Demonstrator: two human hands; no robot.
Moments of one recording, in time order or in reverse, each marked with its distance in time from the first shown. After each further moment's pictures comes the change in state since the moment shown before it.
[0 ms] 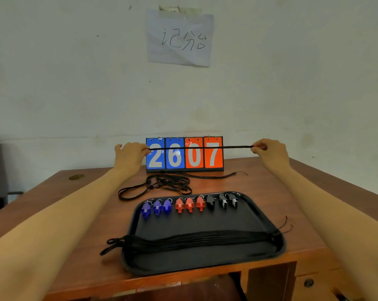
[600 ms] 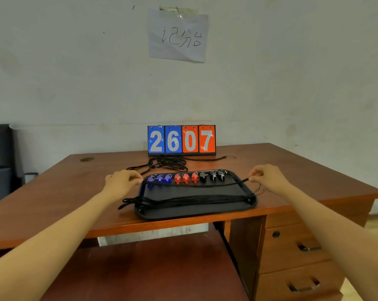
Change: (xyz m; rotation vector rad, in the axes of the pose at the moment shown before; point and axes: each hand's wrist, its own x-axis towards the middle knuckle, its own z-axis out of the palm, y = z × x) left_hand -0.150 -0.028 -0.020 -0.154 -0.318 -0.095; right_hand -0.127 0.030 -0.051 -0.247 -0.418 0.056
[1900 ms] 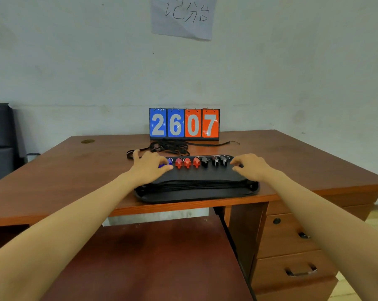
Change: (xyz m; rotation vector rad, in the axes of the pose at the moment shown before) left_hand 0.003 0.064 0.021 0.191 -0.069 0.199; right_hand 0.019 -0.028 0.033 -0.319 -0.169 -0.229
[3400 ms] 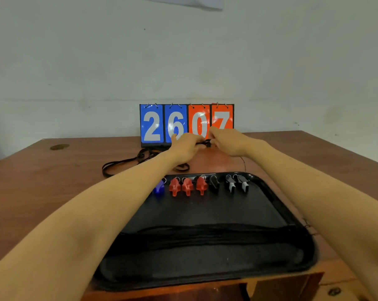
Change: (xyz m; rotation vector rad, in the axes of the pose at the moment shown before) left_hand 0.217 0.034 0.067 -0.245 -0.009 0.097; right_hand 0.202 -0.028 0.007 -0.054 -0.018 -0.262
